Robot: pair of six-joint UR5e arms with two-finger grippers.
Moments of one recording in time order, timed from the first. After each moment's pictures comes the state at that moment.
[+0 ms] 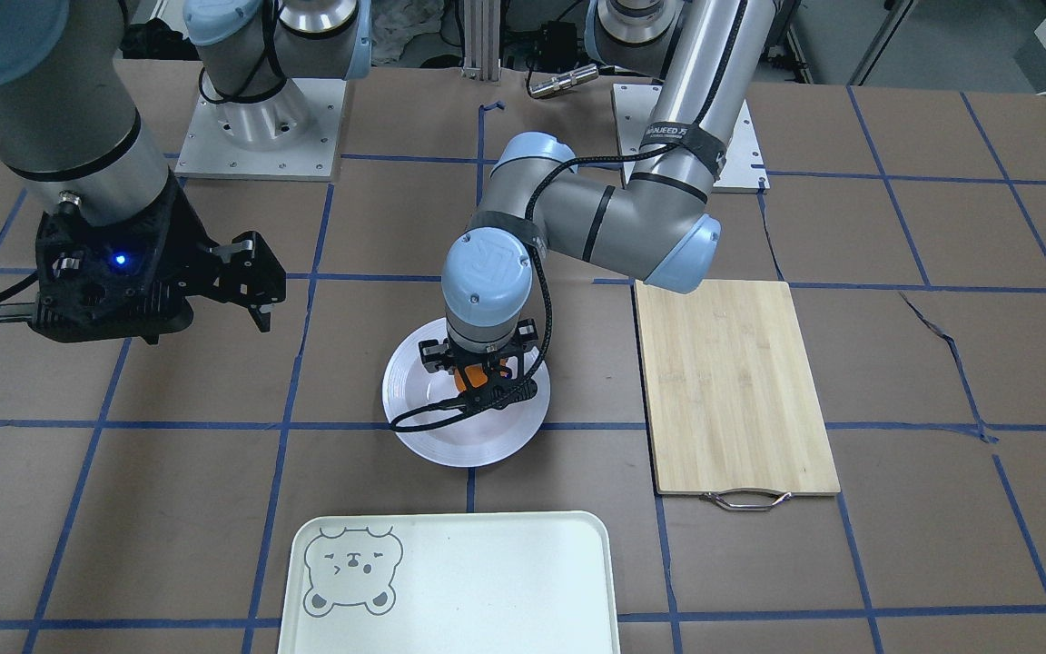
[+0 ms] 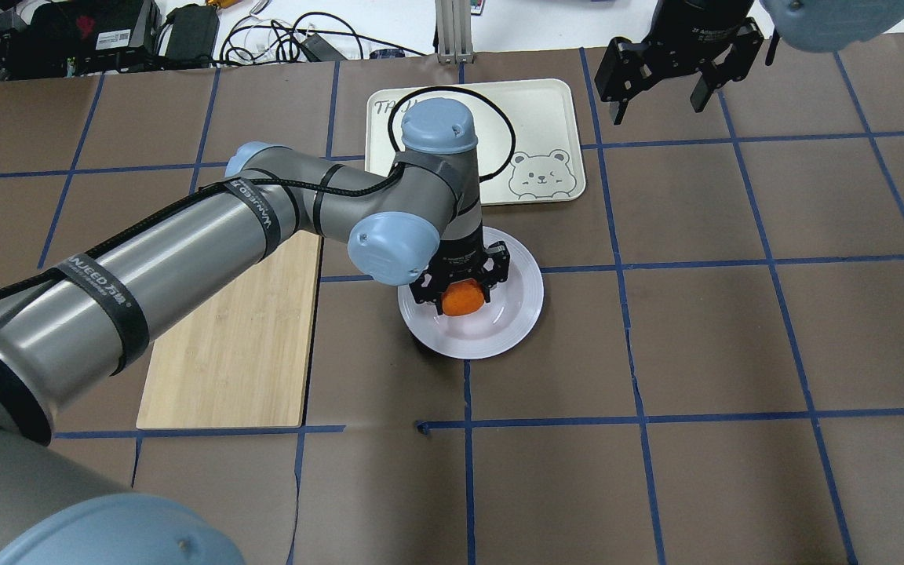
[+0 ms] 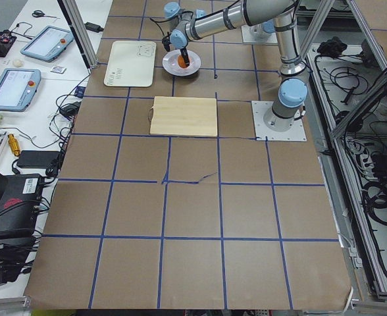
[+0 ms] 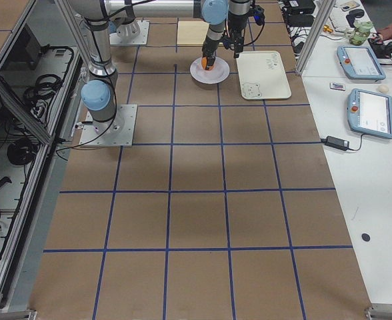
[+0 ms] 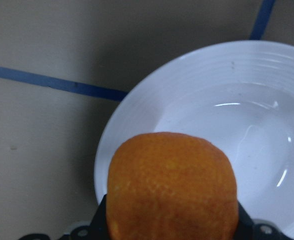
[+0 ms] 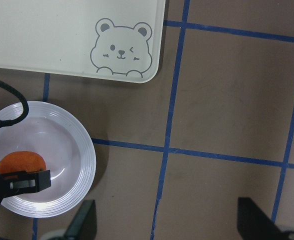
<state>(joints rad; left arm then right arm) -1.96 -2.09 -1.63 -1.20 1.45 -0.62 1.60 -1.36 1.37 -1.62 -1.55 -0.11</state>
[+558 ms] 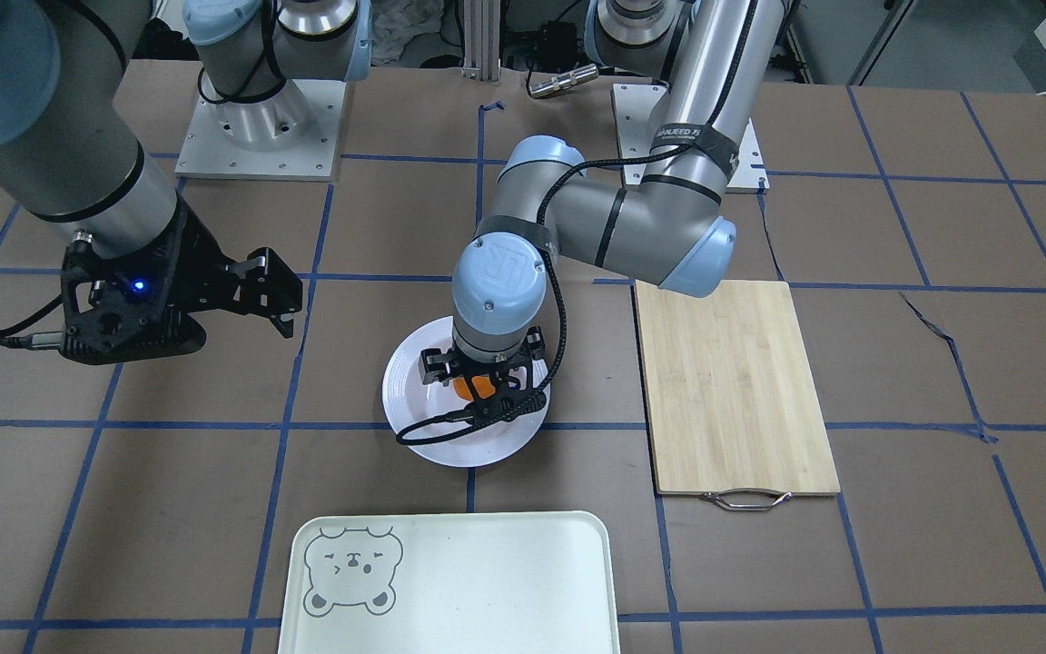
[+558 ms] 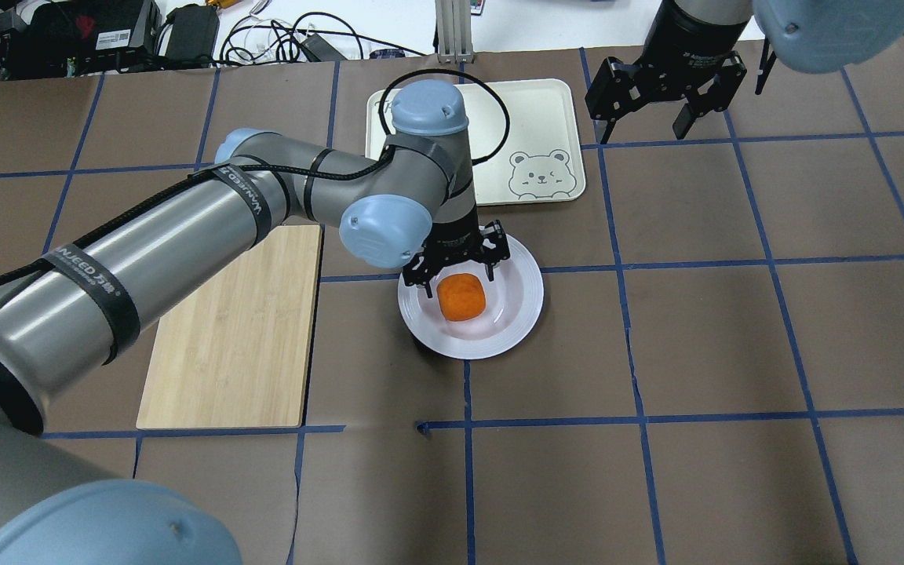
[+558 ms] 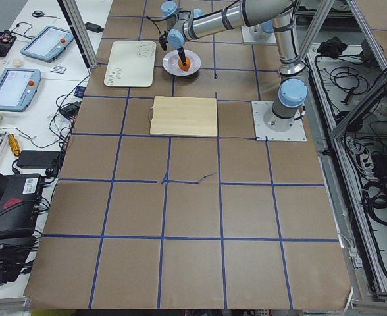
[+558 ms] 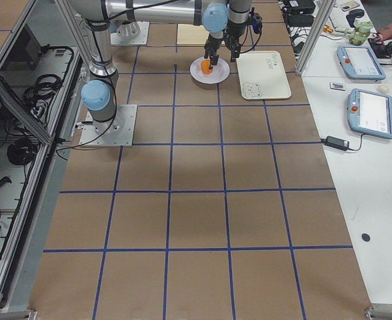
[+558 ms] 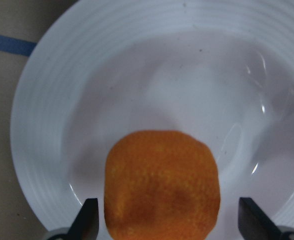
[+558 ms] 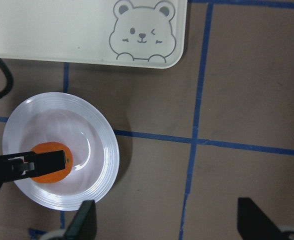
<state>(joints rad) -1.91 -2.07 -1.56 -1.25 1.45 -0.57 1.56 -1.35 1.45 -1.63 -1.41 -0.10</state>
